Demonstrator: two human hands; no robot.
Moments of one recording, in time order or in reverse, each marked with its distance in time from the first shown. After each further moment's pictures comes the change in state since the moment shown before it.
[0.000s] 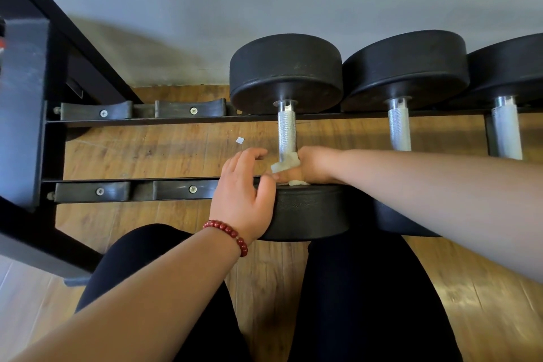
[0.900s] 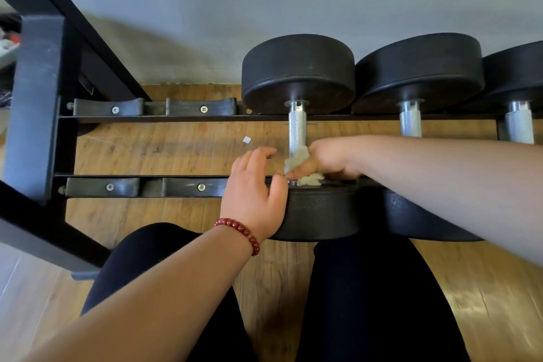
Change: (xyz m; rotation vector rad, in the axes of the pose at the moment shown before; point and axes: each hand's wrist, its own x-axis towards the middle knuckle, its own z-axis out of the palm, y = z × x) left_hand -0.002 0.003 -0.002 0.055 0.019 -0.010; right_hand 0.003 -0.003 -0.010 0.414 -0.143 0.080
